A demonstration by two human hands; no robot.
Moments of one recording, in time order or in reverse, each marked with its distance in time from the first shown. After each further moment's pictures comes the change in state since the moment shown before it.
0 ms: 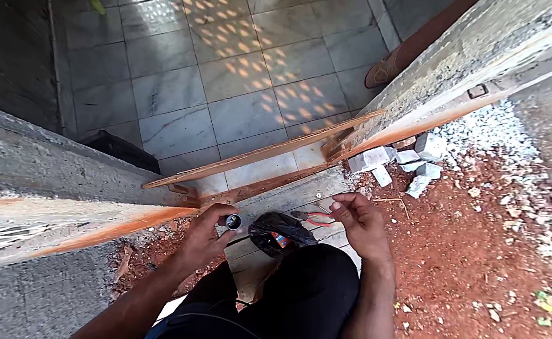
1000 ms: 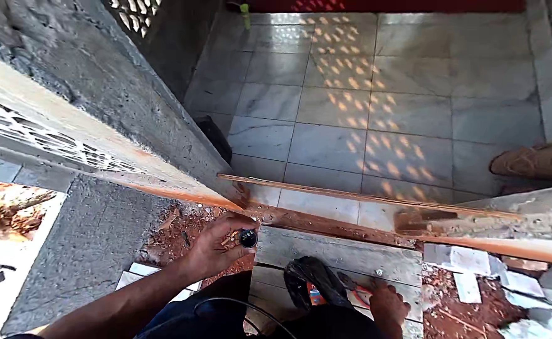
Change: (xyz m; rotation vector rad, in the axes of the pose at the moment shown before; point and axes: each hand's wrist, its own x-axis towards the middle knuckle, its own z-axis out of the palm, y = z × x) left_hand -0.035 0.015 -0.073 -0.016 0.306 -0.012; right_hand 0.072 0.218 0.056 -1.301 -0.408 0.418
